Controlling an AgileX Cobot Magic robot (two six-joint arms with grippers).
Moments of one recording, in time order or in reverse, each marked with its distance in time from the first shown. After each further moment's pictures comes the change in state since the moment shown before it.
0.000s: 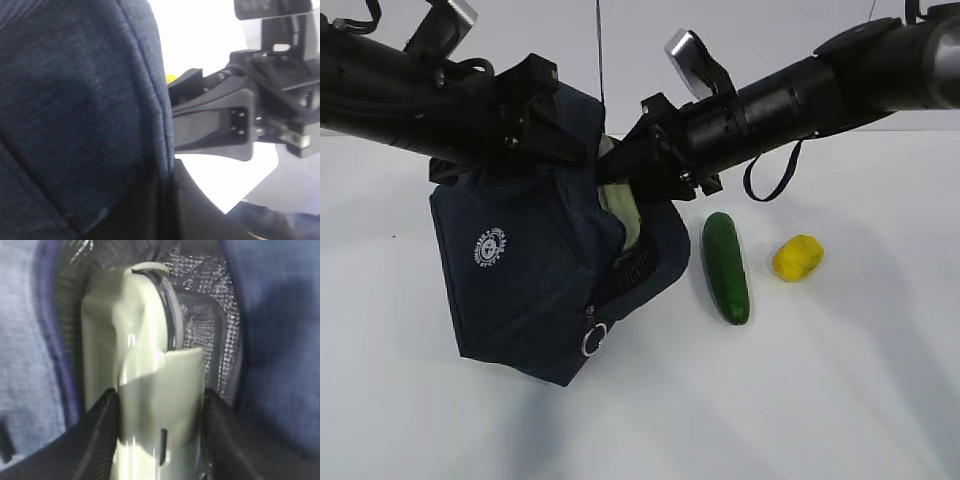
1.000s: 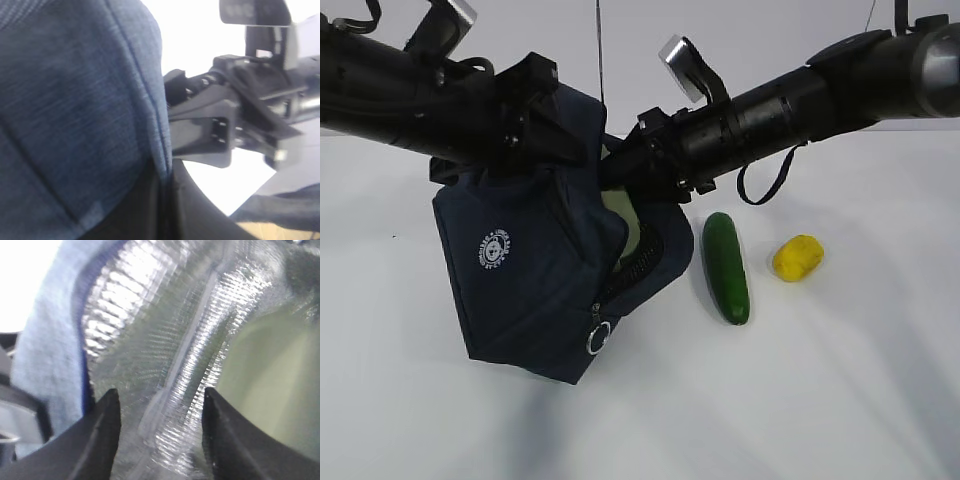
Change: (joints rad) left arm 0.000 0.000 0.000 -0.004 -0.003 0.000; right arm 0.004 0.021 0.000 0.024 -0.018 -0.120
